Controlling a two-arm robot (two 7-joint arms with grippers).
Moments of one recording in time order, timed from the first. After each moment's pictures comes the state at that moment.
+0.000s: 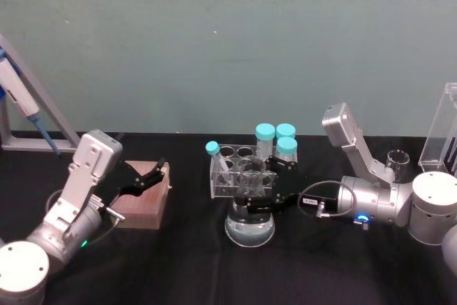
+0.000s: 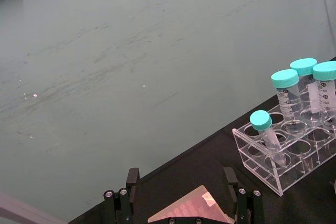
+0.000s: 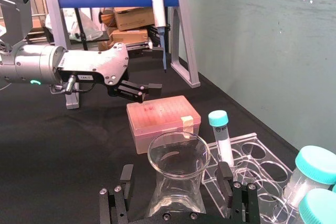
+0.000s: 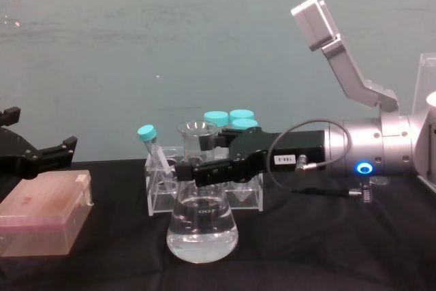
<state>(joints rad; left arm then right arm) -0.20 0.60 0.45 -1.41 -0.25 -0.12 0.03 0.78 0.14 -0.63 -0.64 0.41 -0.23 0.98</state>
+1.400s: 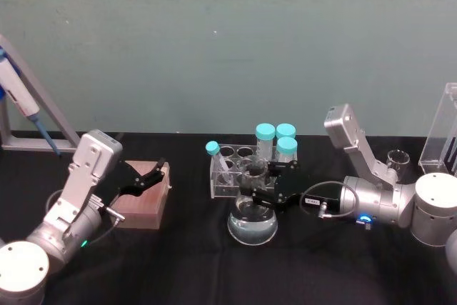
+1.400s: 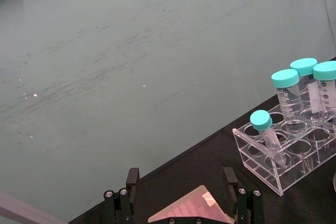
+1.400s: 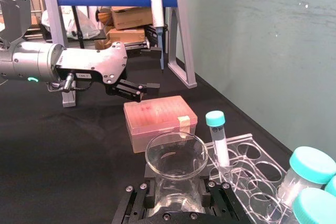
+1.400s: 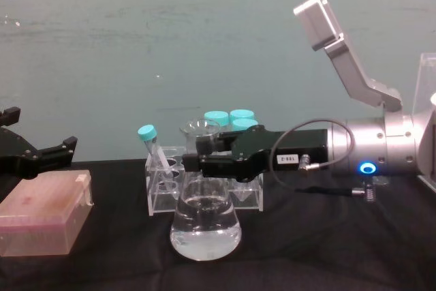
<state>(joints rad) -0.20 0.60 0.45 -1.41 -0.25 -0.12 0.03 0.76 0.16 -0.63 -0.67 0.40 -0.23 0.96</state>
